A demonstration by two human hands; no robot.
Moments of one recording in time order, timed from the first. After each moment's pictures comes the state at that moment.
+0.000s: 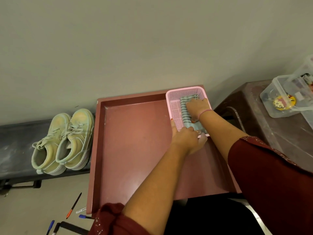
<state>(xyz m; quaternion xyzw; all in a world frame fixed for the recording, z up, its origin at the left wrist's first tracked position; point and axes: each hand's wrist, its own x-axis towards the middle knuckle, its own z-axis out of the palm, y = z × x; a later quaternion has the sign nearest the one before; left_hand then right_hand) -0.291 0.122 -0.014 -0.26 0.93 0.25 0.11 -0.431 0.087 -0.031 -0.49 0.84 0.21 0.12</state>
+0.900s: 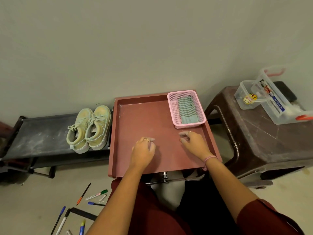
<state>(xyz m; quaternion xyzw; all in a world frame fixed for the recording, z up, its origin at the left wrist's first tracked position) -0.089 0.141 0.019 -0.44 0.83 0.33 -0.09 -0.274 0.253 0.013 -0.40 0.83 -0.29 0.25</state>
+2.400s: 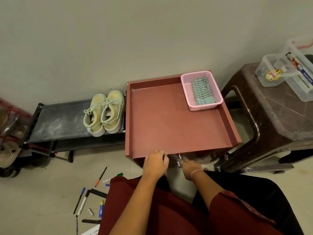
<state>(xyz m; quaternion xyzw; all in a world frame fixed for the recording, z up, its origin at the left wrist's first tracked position) -0.017 0.194 -0.026 -0.42 0.86 0.29 0.05 -0.144 0.287 -0.118 -0.47 0.79 0.15 0.37</state>
